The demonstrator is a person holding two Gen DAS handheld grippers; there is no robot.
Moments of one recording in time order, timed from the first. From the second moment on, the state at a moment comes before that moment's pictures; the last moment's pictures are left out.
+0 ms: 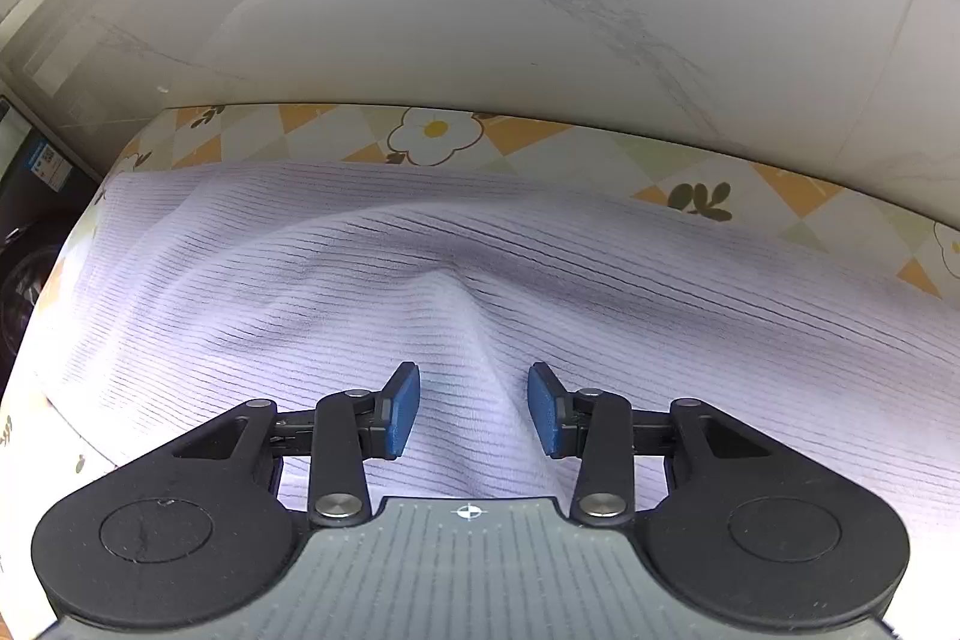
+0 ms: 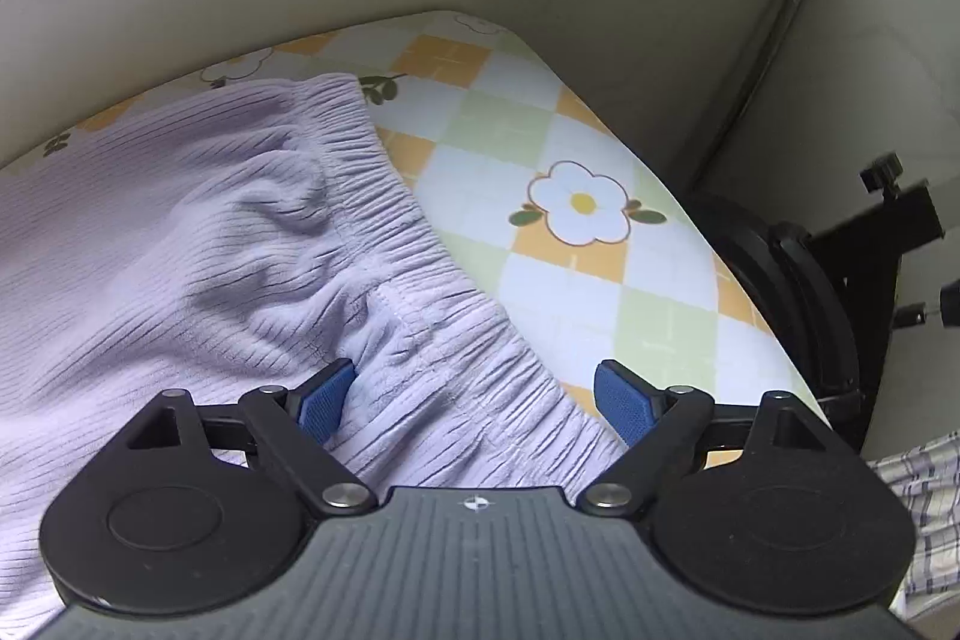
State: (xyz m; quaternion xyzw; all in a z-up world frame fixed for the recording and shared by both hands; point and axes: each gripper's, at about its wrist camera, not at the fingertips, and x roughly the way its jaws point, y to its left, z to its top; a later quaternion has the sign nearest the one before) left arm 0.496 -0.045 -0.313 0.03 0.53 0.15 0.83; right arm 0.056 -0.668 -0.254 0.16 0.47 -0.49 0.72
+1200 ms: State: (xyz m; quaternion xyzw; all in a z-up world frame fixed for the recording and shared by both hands) left arm 0.375 0.342 -0.311 -0.37 0.48 0.30 0.73; right arm 0.196 -0.437 -0.245 0.19 0.46 -0.27 0.82
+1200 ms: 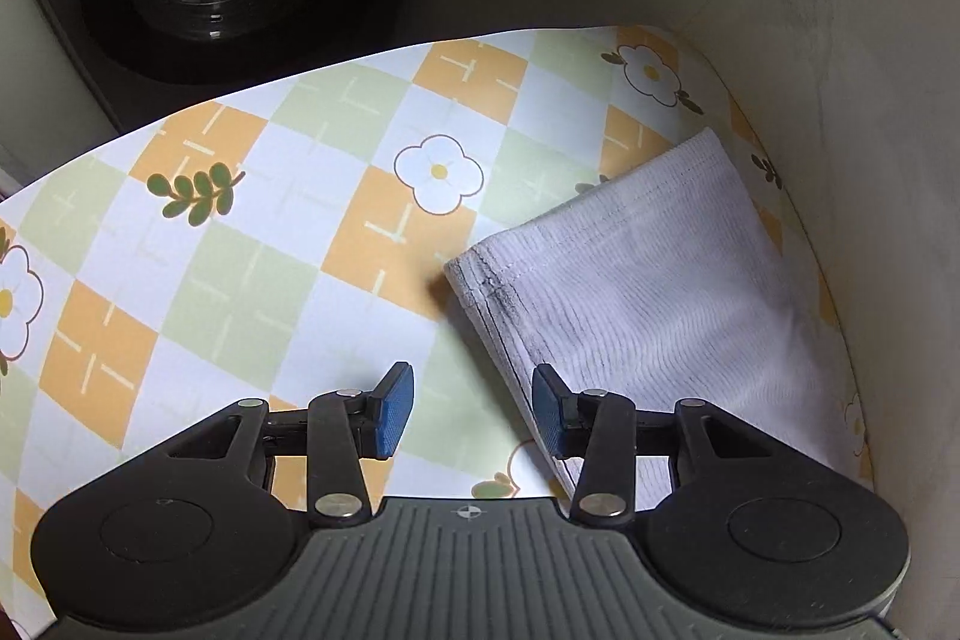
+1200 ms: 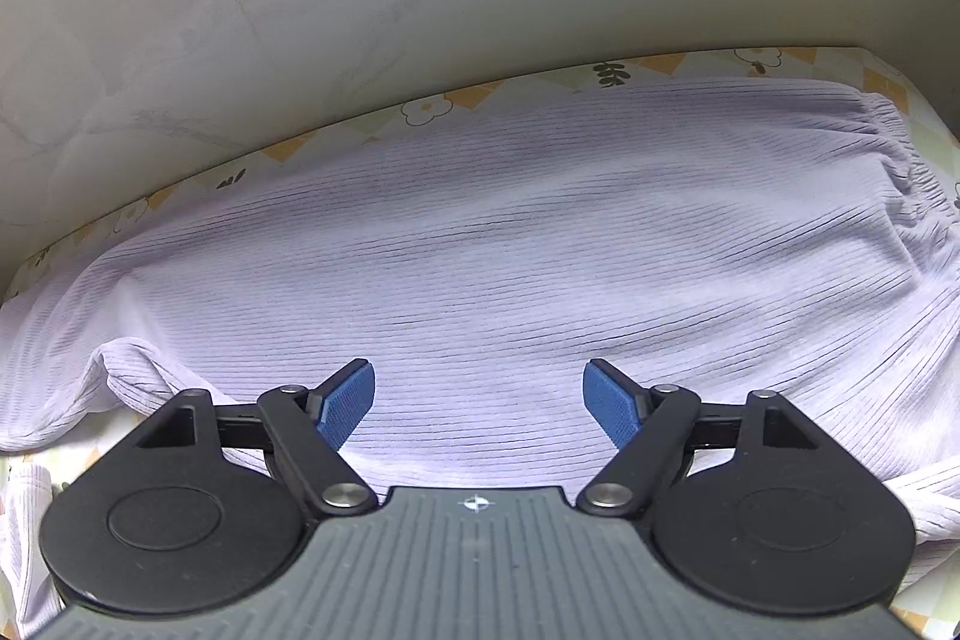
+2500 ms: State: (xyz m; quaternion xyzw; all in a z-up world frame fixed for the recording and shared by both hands) left arm 0.313 0.202 -0.255 -0.13 0.50 0.03 0.85; right arm 0.092 -0.425 -0.194 0.21 0.36 -0.38 0.83
